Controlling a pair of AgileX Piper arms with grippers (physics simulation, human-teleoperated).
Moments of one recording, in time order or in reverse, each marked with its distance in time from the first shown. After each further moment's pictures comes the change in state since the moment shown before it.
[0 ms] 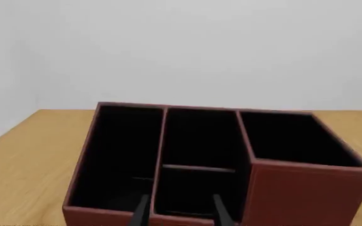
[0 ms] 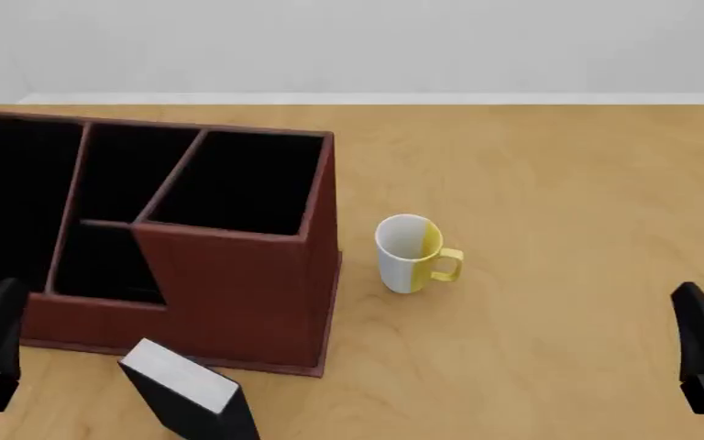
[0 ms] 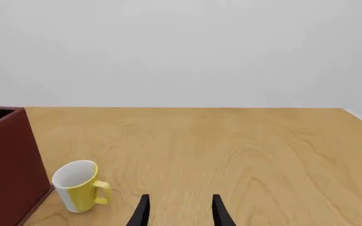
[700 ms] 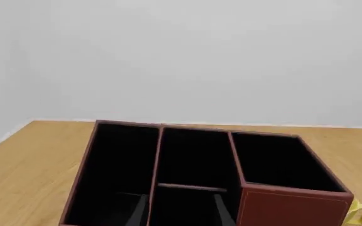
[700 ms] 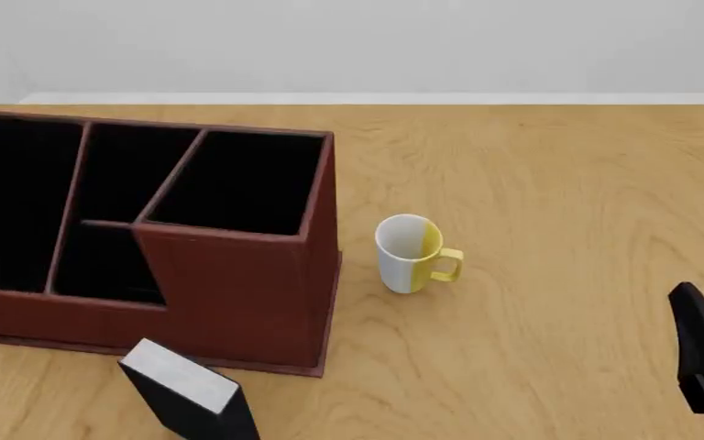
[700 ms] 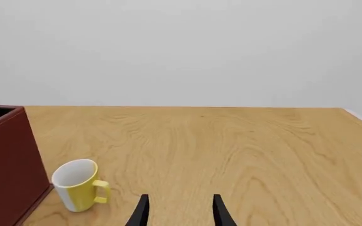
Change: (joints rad) left arm -0.018 0.042 -0.121 0.039 -0.035; right arm 0.001 0.008 0.000 -0.003 -0.004
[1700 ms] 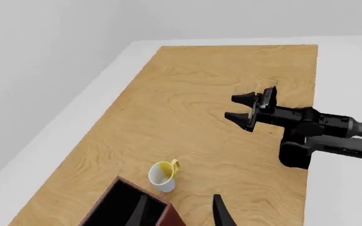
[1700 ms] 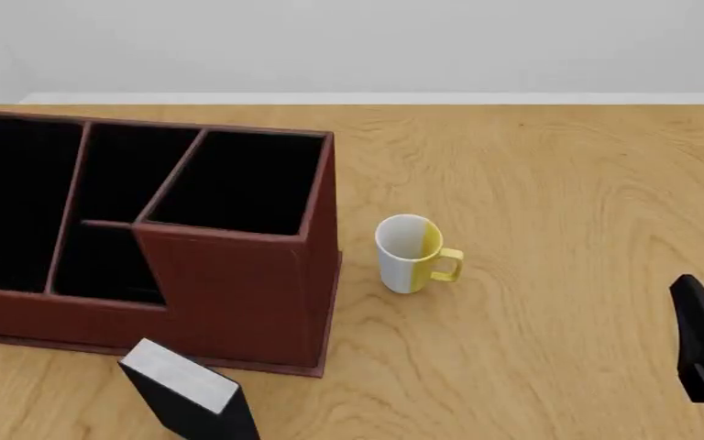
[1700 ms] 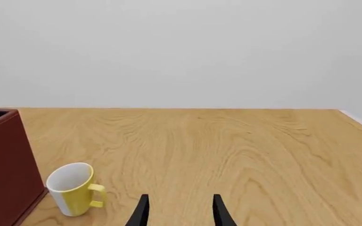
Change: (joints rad) left arm -1.044 0.799 -1.402 0.985 0.304; right arm -0.015 0.062 0.000 -0.066 -0.004
